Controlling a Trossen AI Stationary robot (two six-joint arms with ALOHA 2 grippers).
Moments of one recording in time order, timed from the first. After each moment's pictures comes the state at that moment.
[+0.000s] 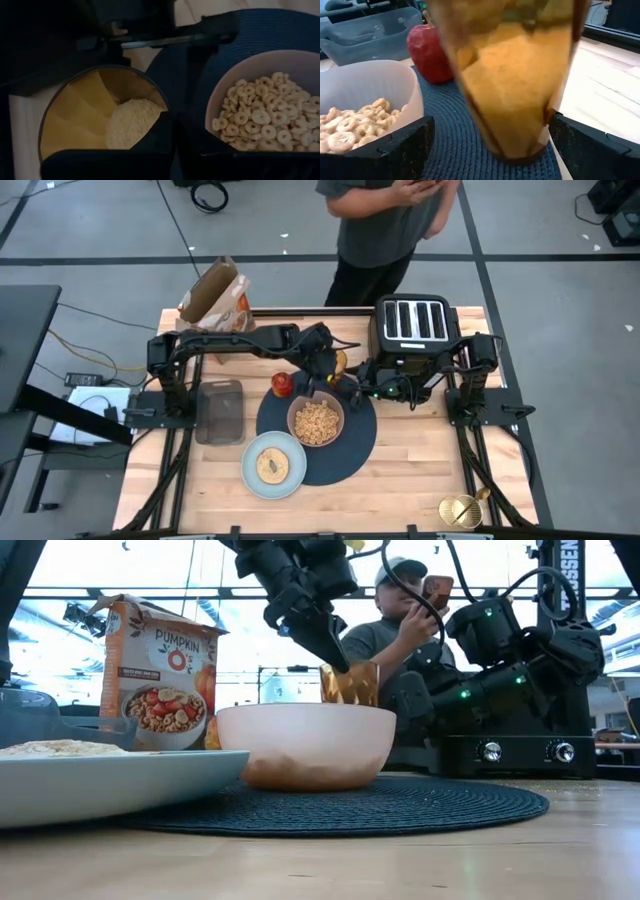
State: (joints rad) left arm 0.20 1.83 1.50 -0.58 0.13 0.56; right arm -0.08 1.87 0.42 1.19 0.25 0.22
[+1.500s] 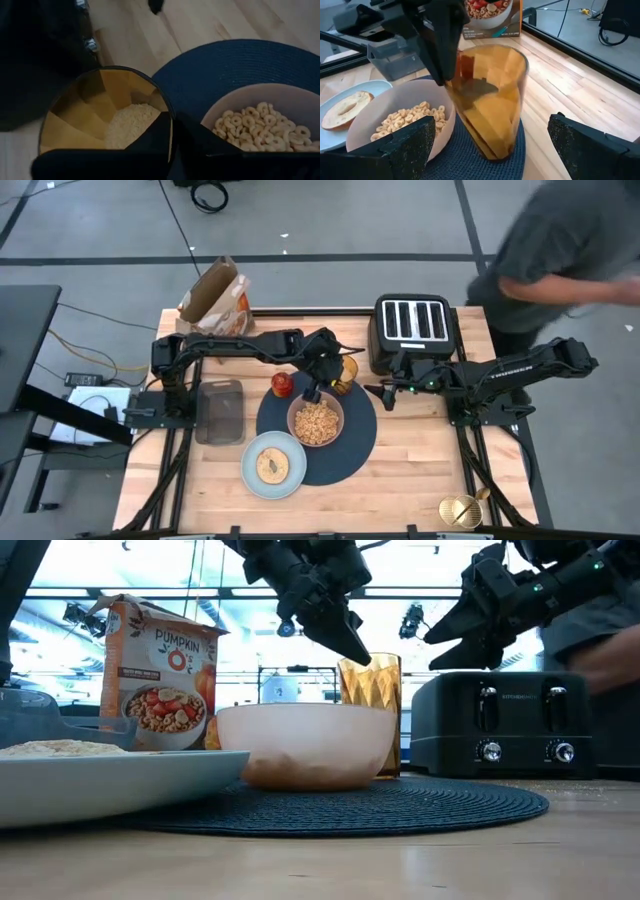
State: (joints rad) left arm 0.16 1.86 1.50 -0.47 0.22 0.53; right arm 0.04 0.96 0.42 0.16 0.35 0.31
